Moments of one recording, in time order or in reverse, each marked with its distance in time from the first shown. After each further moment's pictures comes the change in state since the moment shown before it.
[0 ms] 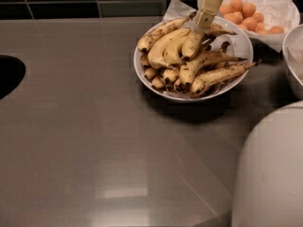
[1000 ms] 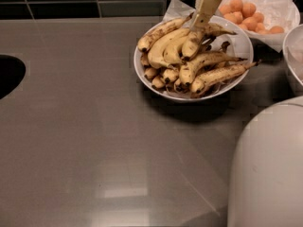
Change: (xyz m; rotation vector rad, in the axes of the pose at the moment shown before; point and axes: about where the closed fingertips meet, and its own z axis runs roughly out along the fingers) arm 0.005 0.003 0.004 -0.029 -0.001 -0.007
